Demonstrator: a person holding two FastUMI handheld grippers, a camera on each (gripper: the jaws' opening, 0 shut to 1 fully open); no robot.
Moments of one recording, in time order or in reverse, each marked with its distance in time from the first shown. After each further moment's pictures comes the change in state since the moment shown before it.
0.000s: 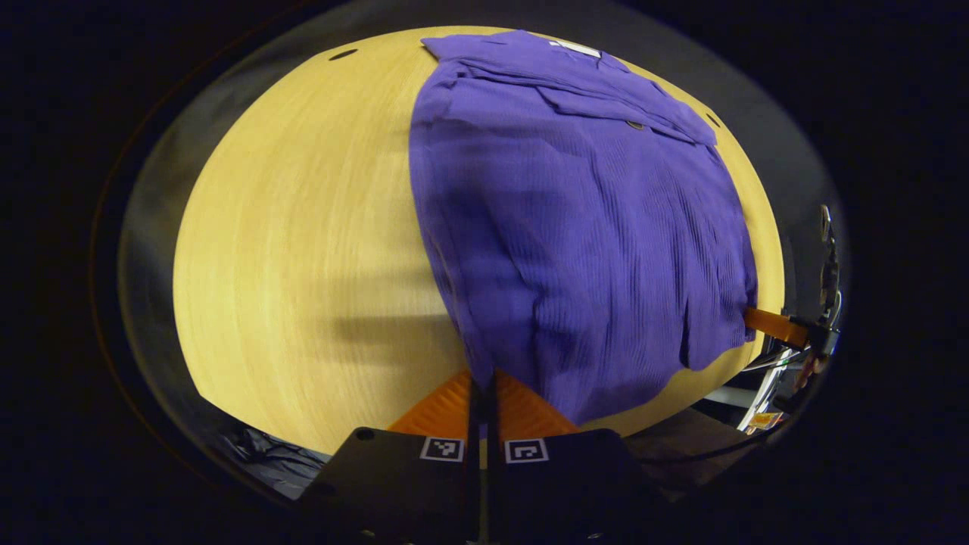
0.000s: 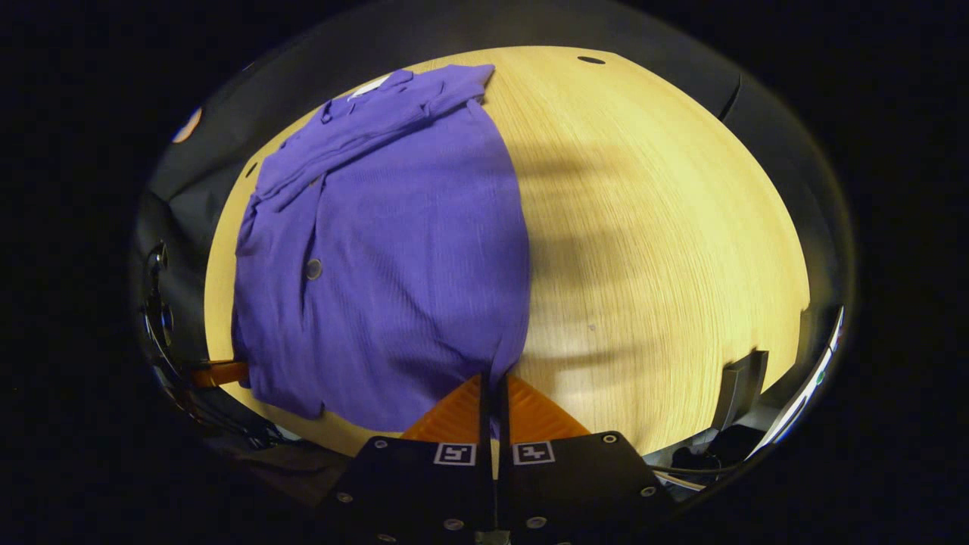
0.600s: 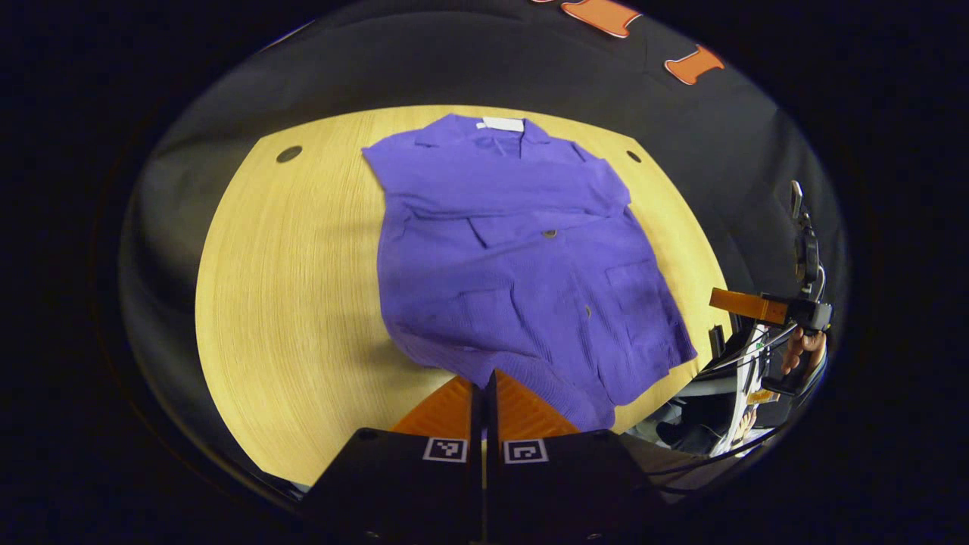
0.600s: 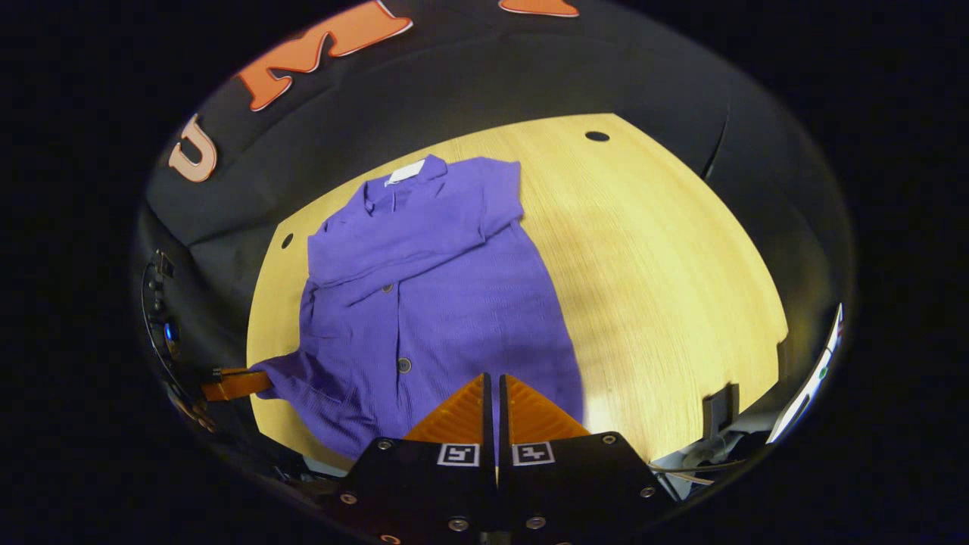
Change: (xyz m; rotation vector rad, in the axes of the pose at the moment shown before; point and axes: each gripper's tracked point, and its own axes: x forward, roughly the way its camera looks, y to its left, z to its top) left arm -0.093 -0.025 0.118 0.212 -0.238 -0.164; right arm -0.078 0.050 0.091 0.024 -0.244 0.003
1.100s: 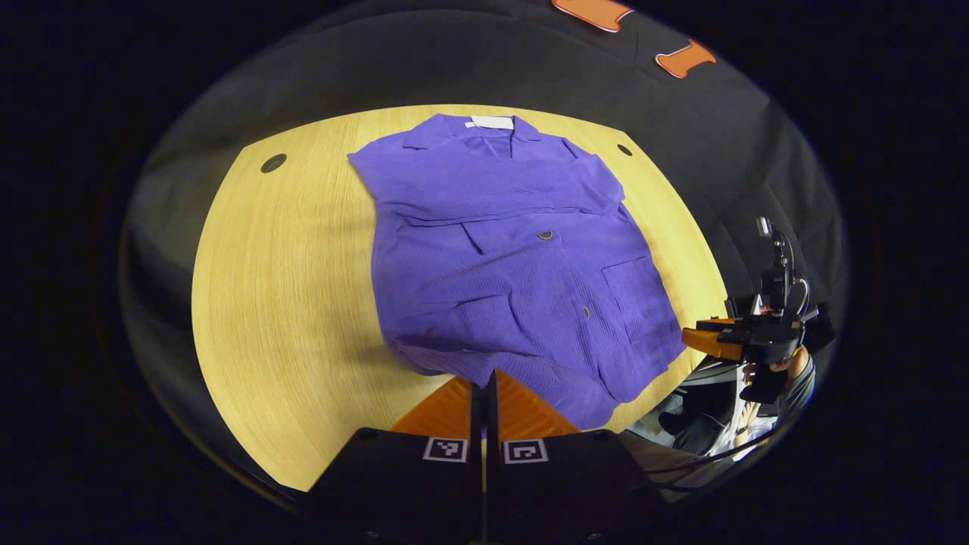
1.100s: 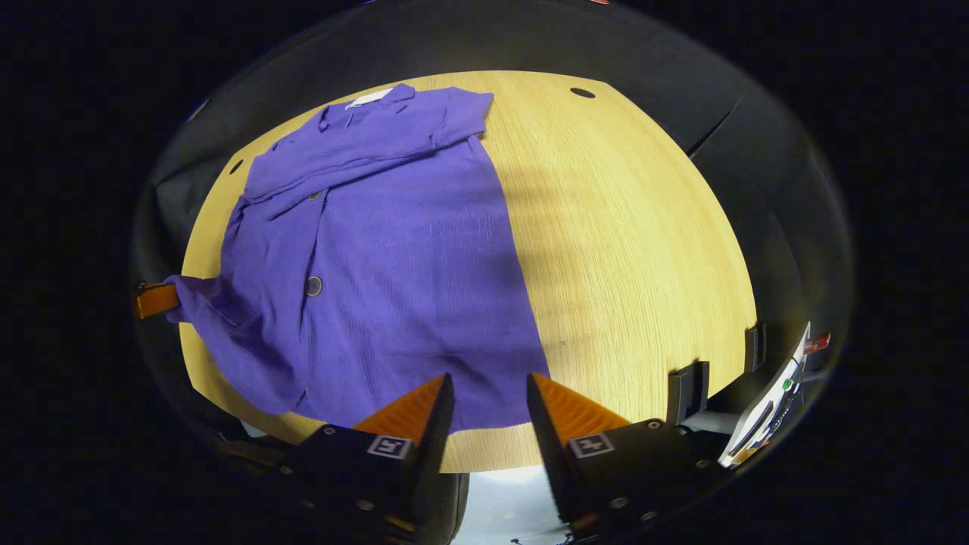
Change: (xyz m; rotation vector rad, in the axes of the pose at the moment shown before) left arm 0.005 0.004 0.001 0.014 0.035 -0.007; right arm 0.037 -0.054 -0.087 -0.112 0.203 -0.165
